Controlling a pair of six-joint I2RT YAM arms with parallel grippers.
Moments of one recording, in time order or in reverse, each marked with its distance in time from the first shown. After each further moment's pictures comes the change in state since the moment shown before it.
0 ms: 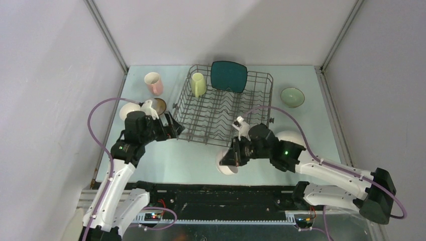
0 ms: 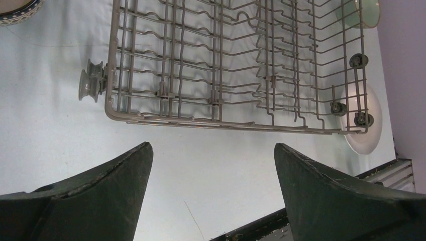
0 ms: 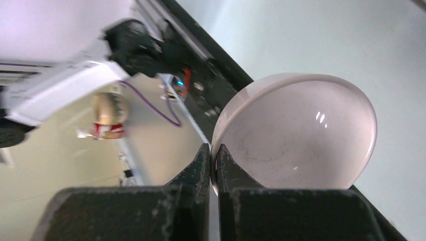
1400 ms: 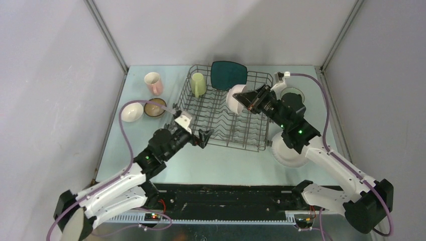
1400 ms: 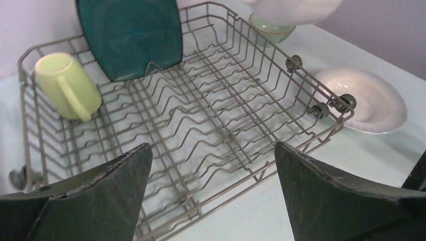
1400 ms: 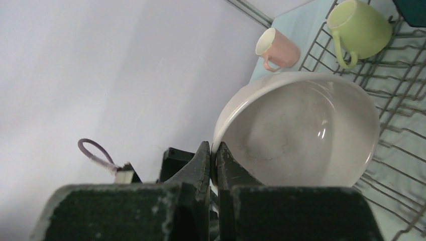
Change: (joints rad) left arm -0.589 0.003 -0.241 0.739 -0.330 0.359; right arm -0.433 0.023 0.175 0.450 0.126 0.167
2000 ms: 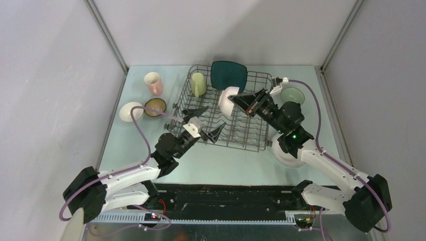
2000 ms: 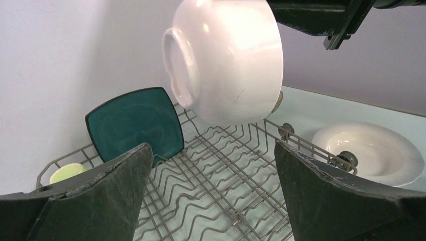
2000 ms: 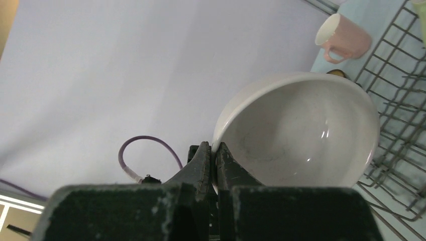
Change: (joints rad) left arm -0.104 0.279 -0.078 0.701 0.021 0.235; right arm 0.015 0.019 -0.142 0.326 -0.078 0.218
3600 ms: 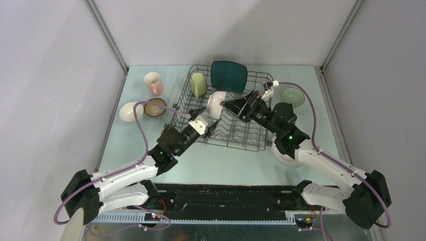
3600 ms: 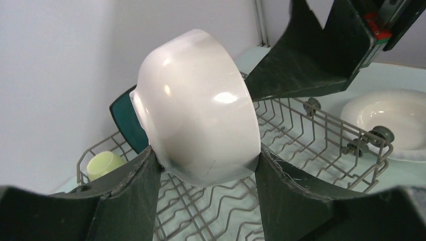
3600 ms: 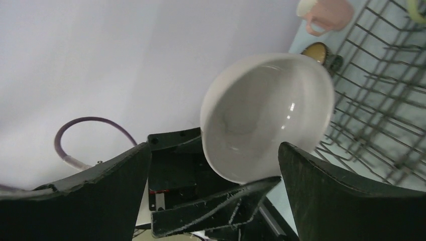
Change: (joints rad) left arm -0.013 -0.025 0.118 -0.253 -0.038 0.145; right arm 0.060 0.033 -0.002 -0.035 -0.006 -0.060
